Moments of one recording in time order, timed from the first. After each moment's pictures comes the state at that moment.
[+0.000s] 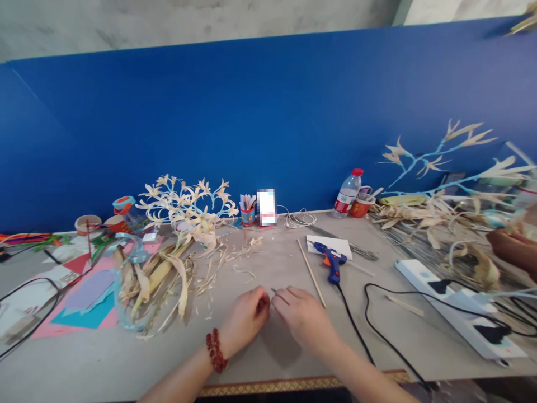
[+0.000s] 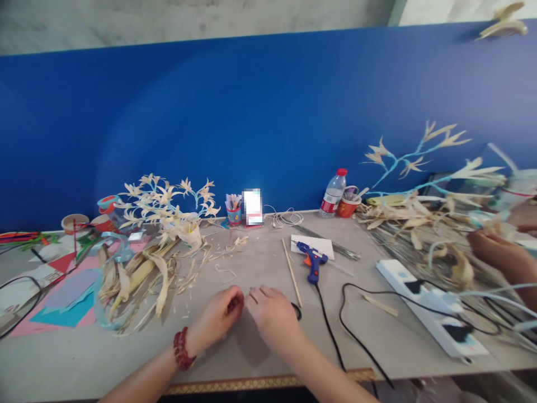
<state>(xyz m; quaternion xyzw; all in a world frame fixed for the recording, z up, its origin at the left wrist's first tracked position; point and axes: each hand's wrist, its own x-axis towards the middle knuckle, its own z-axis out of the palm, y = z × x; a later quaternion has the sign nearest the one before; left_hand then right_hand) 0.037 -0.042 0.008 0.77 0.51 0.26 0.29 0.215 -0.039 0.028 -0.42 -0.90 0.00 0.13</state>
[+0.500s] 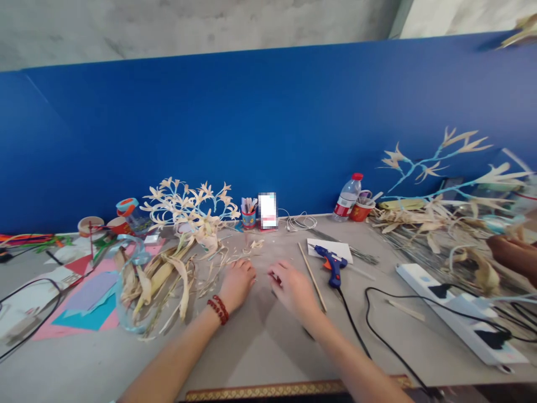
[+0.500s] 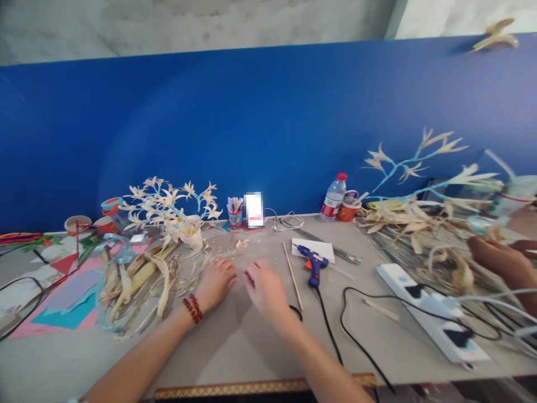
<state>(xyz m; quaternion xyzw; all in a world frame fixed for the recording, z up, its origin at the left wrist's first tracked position) 0.011 0.028 0.009 0.82 0.53 0.17 0.10 0.194 0.005 0.034 -0.48 -0.82 0.11 0.28</state>
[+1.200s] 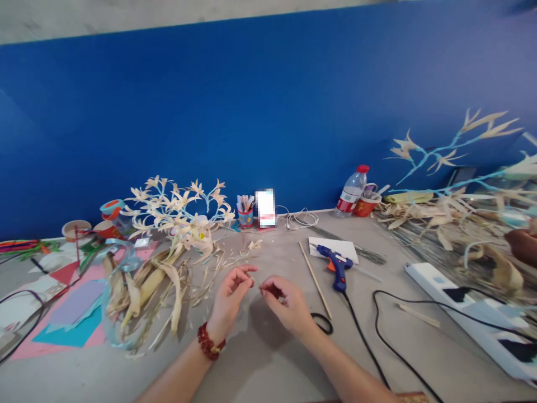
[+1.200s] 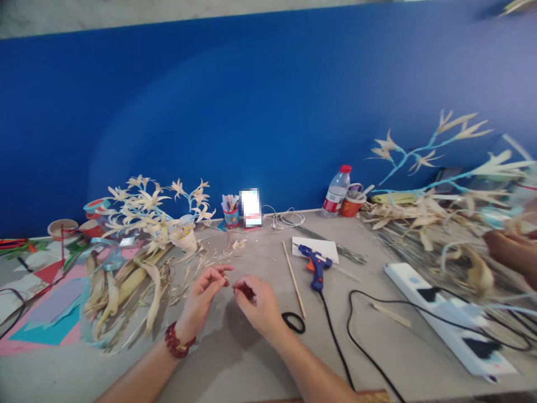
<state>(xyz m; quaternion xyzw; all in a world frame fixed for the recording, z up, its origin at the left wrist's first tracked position) 0.022 0.004 0.012 0.54 0.47 0.53 0.46 0.183 0.004 0.008 -0.42 -0.68 0.42 0.43</state>
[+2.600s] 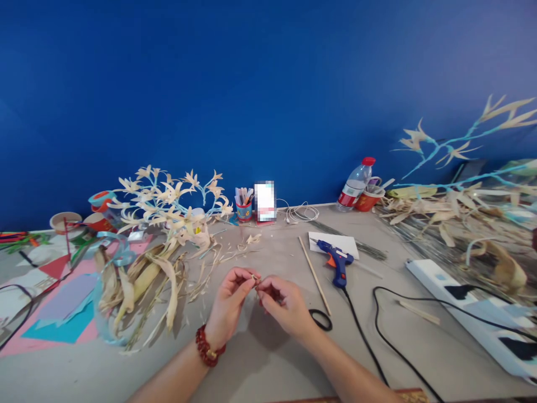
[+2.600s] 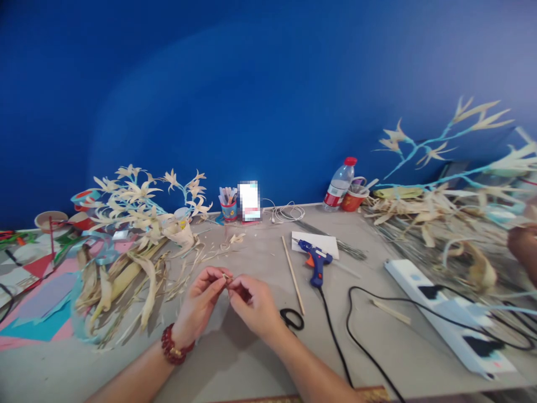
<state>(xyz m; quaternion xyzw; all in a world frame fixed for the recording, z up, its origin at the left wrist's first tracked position) 0.032 -0.004 0.003 0.38 0.36 0.60 0.60 0.180 0.001 0.003 -0.40 -0.65 0.50 0.41</state>
